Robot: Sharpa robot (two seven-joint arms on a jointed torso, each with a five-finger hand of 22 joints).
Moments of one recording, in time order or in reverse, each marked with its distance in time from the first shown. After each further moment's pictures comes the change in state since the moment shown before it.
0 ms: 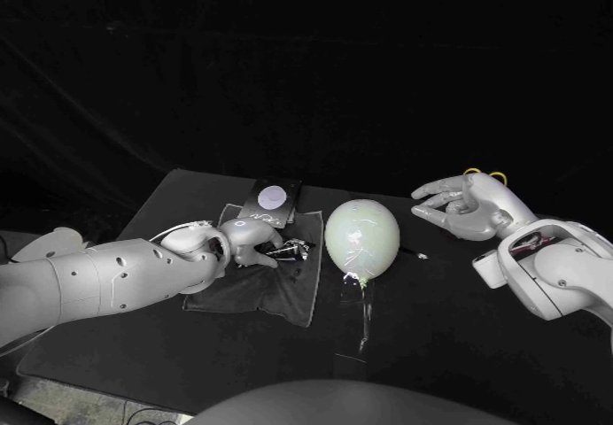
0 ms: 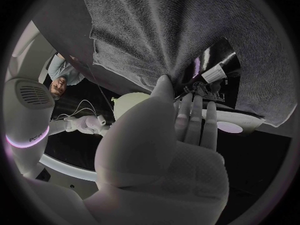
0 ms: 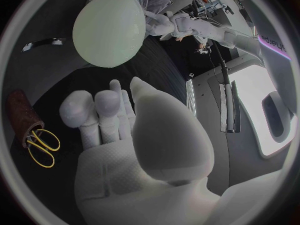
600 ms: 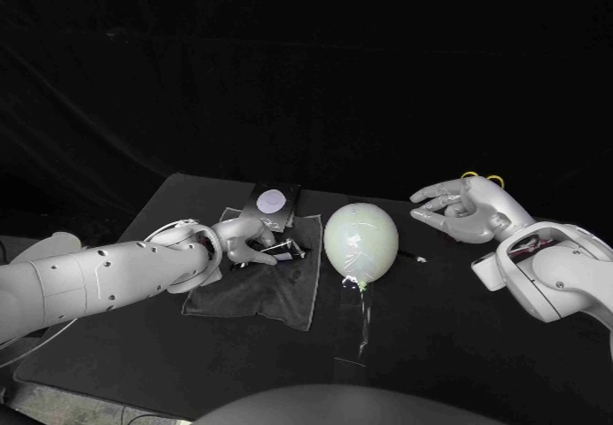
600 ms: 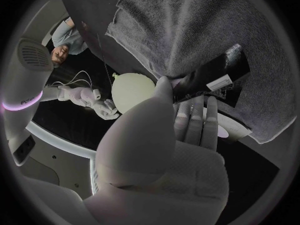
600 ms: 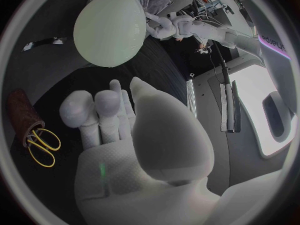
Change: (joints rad) left arm 0.012 -0.043 0.024 0.018 0.325 0.075 0.027; left_hand -0.016 0.020 0.000 0.000 0.000 0.086 0.007 0.023 -0.003 0.064 0.015 -0.005 0.001 0.055 0.030 0.012 -0.005 -0.001 0.112 0.030 0.032 0.012; right arm 0.000 0.003 0.000 -0.009 0.004 0.005 0.000; right_hand 0.000 0.000 0.003 0.003 0.000 0.001 -0.002 0.000 0.000 0.000 0.000 0.000 -0.001 0.000 0.000 0.000 -0.001 0.000 0.000 0.000 0.000 0.000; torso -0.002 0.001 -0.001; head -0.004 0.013
